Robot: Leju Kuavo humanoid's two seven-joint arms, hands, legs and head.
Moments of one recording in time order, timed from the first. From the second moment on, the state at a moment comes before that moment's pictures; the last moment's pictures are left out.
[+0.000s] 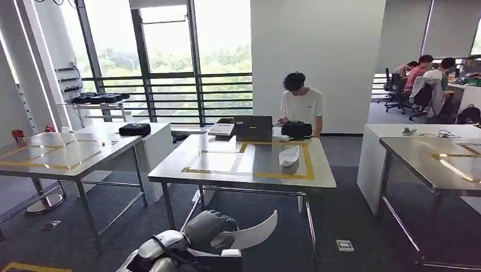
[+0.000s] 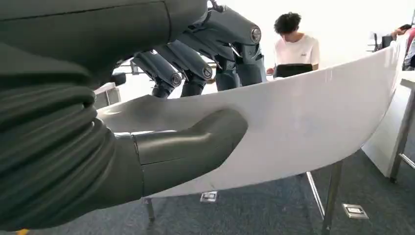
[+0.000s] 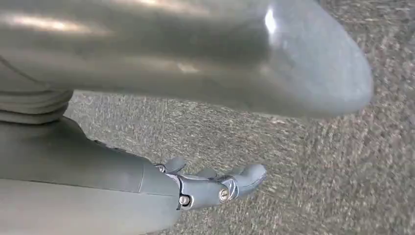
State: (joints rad) left arm -1.12 -0.11 -0.68 -0.54 -0.70 -0.17 -0.67; right arm -0.07 0.08 -1.09 -0.20 1.28 0.00 -0.24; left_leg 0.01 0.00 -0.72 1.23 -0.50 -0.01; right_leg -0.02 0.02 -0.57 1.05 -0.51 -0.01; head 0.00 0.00
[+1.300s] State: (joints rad) left arm -1.09 -0.09 -0.69 -0.60 -0.71 -0.18 -0.66; right arm -0.07 0.07 -1.09 -0.19 1.29 0.00 -0.24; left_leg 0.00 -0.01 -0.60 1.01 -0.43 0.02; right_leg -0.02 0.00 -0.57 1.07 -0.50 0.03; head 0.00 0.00
